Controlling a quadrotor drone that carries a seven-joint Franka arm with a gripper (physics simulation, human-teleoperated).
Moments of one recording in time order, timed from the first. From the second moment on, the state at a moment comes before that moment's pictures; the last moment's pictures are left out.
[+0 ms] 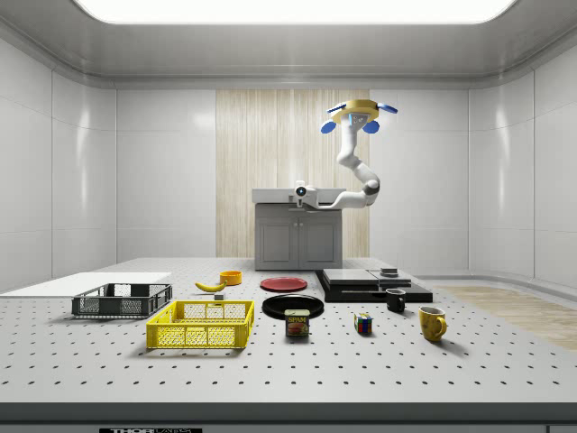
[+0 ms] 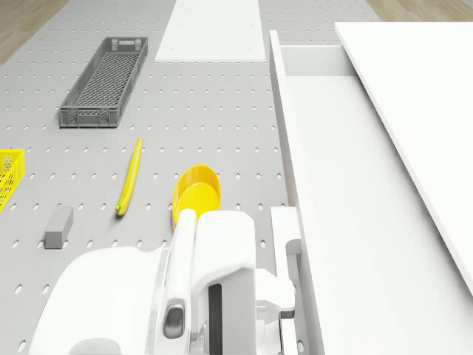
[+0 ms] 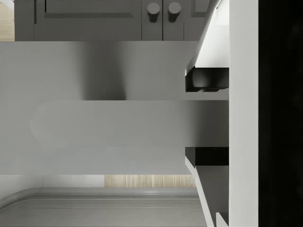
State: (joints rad) arm 0.71 -0.78 -0.85 -2.36 1.02 1.71 0.59
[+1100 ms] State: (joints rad) arm 0.74 -0.79 -1.01 -2.24 0.92 1.57 0.64
